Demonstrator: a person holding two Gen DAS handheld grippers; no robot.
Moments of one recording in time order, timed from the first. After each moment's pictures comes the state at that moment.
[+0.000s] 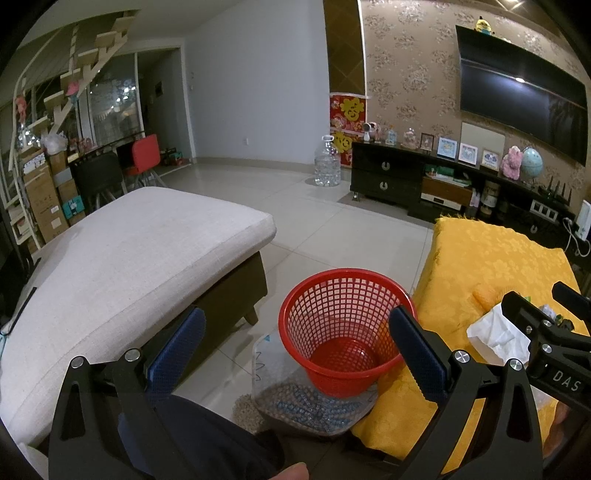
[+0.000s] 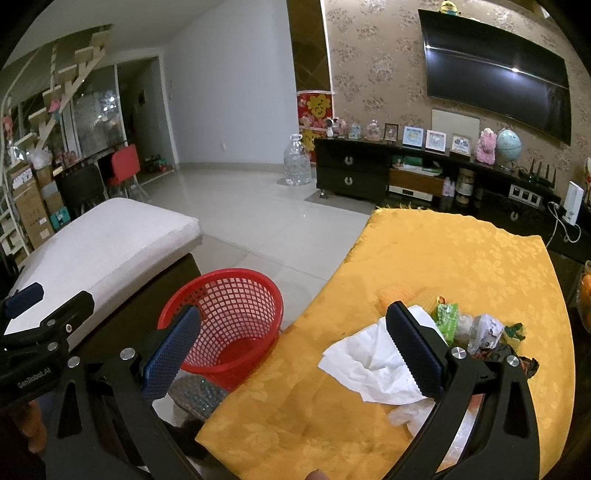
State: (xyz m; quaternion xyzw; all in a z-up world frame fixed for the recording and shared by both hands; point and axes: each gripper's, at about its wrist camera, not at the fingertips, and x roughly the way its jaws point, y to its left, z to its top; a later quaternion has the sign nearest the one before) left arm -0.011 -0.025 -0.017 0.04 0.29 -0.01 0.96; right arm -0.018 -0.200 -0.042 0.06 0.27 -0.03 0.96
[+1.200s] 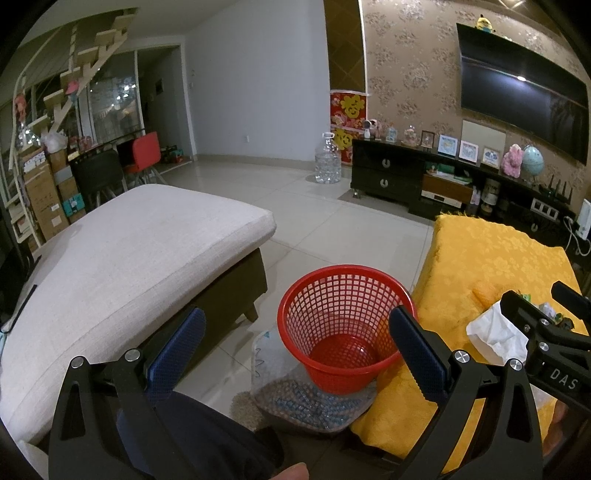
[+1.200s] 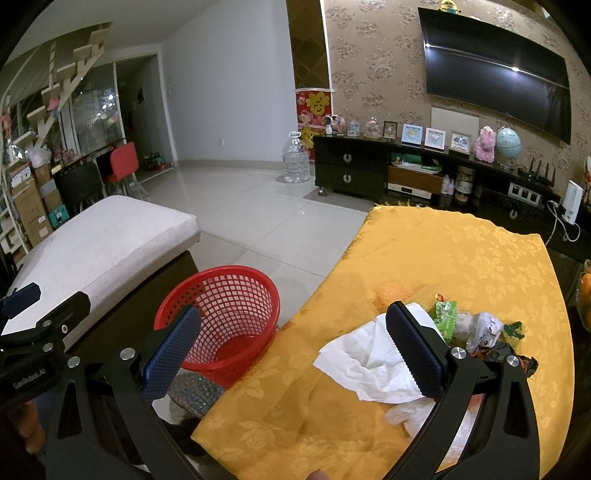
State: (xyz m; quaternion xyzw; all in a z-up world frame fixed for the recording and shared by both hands) left arm -0.010 -0.025 -0.018 0.04 0.29 -0.02 0.96; right arm -0.013 -0.201 -0.048 0.08 0.28 -0.03 0.96
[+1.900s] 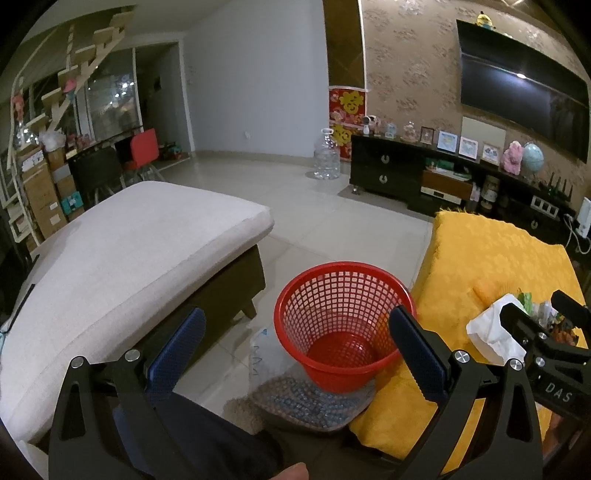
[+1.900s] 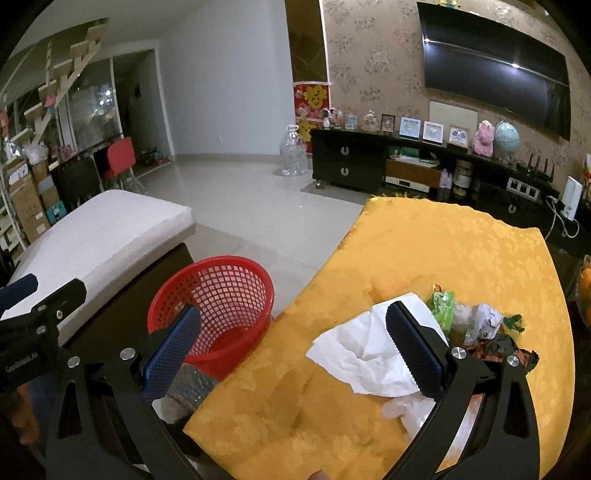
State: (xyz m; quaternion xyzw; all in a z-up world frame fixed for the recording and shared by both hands) left arm -0.010 -0.029 -0.027 0.04 0.31 -0.02 0.95; right arm -0.015 -0.212 -0.067 0.10 0.33 -0.03 0.94
